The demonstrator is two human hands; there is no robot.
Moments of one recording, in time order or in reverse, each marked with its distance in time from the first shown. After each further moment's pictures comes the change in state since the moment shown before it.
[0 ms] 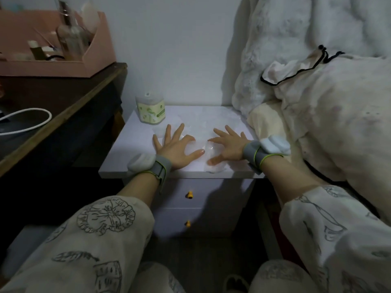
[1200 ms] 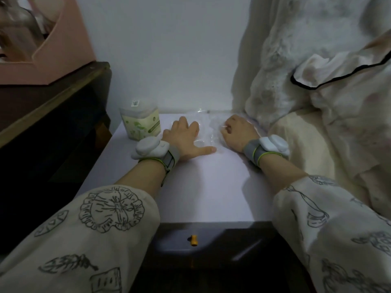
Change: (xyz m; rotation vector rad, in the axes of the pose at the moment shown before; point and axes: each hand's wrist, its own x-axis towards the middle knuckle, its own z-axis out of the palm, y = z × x) left_hand 0.125 -0.010 -0.010 0.060 0.067 0.063; right_hand 0.140 0.043 -0.013 0.167 0.532 0.069
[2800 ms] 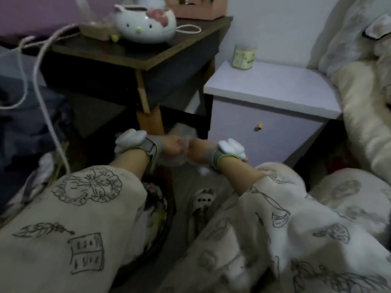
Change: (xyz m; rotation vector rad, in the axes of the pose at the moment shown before) left_hand -0.446 -0.058 -0.010 -0.209 -0.265 -0.505; right_hand -0.378 -0.257 0.059 0.029 -0.629 -0.343
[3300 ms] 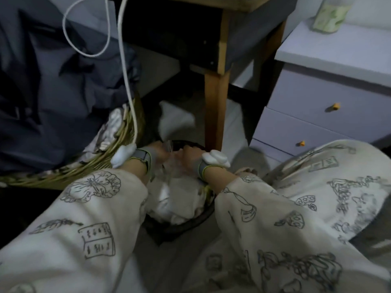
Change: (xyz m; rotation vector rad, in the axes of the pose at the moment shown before) left_hand -0.049 -0.189 0.052 -0.141 0.000 -0.457; right_hand -0.002 -0.123 0.132 0.047 -0.238 -0.079
